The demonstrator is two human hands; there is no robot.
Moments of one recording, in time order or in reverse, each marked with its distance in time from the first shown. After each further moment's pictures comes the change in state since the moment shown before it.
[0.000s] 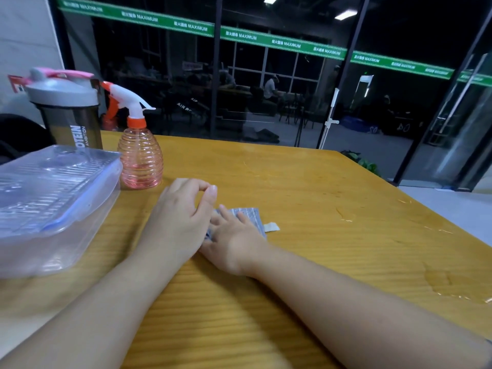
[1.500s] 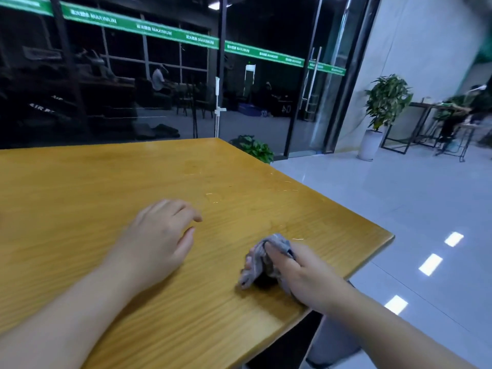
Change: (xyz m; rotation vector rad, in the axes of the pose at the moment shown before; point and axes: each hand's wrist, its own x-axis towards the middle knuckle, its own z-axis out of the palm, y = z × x) left_hand -0.016 0.088 0.123 0.204 -0.311 0.741; right_hand -0.255 0.132 -0.002 0.748 0.496 0.474
